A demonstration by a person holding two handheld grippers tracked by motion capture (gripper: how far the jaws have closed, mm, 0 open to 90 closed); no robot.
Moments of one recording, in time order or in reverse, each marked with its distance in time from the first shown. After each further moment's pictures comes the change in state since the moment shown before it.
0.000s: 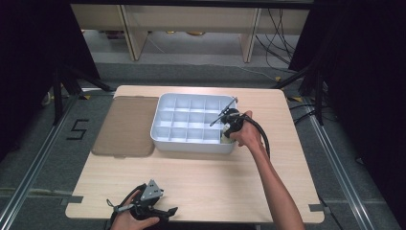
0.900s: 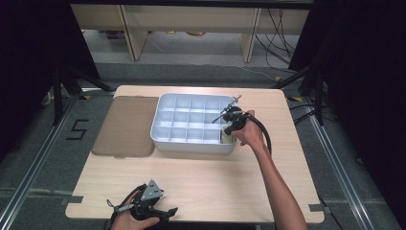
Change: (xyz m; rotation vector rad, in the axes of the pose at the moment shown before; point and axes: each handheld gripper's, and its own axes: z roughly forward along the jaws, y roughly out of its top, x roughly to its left) left arm 0.001 0.000 0.000 0.006 0.007 0.007; right arm -0.004 -0.002 -0.010 -0.057 0.061 0.024
